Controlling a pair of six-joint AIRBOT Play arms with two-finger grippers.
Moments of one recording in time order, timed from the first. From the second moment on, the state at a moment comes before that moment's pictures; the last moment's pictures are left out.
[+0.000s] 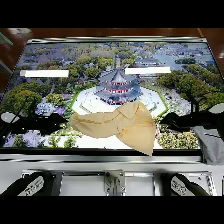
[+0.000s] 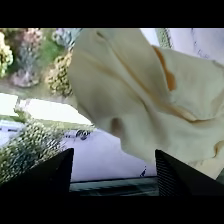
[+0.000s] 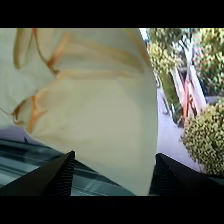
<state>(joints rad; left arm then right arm) 0.19 -1.05 0.60 0.83 -1.04 -1.46 -0.36 -1.16 0.78 -0.99 1.32 1.25</state>
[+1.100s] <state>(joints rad) -0.02 -1.27 0.58 0.71 -0.71 -1.43 -0.24 -1.23 0.48 -0.96 1.20 1.31</state>
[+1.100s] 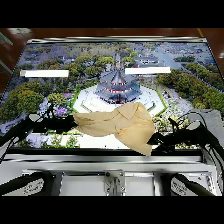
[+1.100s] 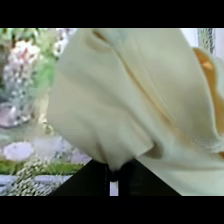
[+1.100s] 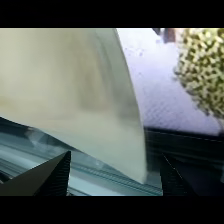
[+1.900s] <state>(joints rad) 0.11 -0.89 1.17 0.78 -0.83 -1.32 -0.26 -0.86 0.95 -0.62 1.17 1.14</state>
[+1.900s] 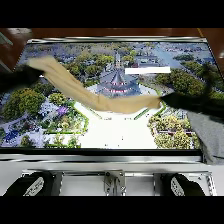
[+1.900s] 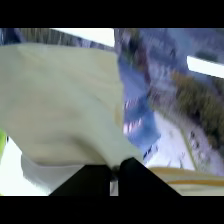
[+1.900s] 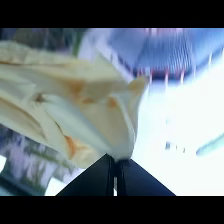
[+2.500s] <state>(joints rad) 0.24 -0.70 1.56 0.87 -1.07 -1.32 -0.46 -0.65 1.45 -0.71 1.25 1.29</state>
